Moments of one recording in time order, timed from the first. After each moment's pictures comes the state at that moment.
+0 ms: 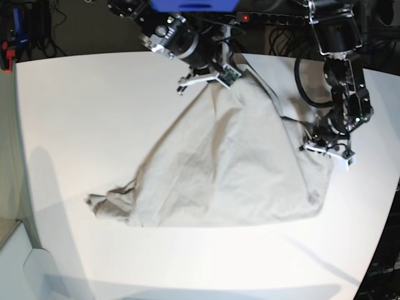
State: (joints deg) left arm -3.6 -10.6 -18.5 77.0 -30.2 0.1 49.9; right arm -13.1 11.2 -45.4 103.8 -1.0 7.3 -36.2
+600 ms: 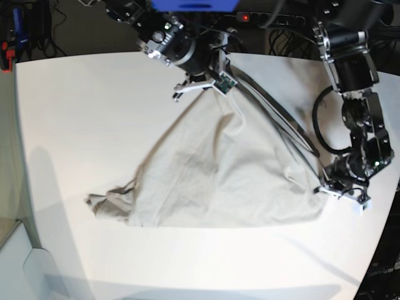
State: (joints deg) left arm -17.0 -14.7 -17.8 77.0 -25.3 0.2 59.2; right arm -12.0 11.2 -43.6 103.8 -0.9 7.4 -36.1
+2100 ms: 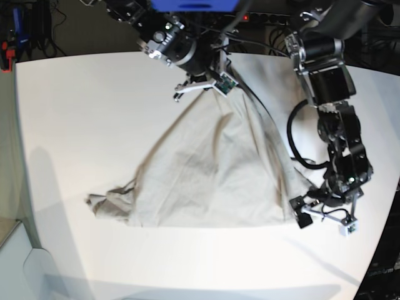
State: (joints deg) left arm -21.4 -5.8 -17.7 78.3 -12.9 0.1 49.8; right arm -12.1 10.8 -43.6 103.8 -1.0 7.4 -36.2
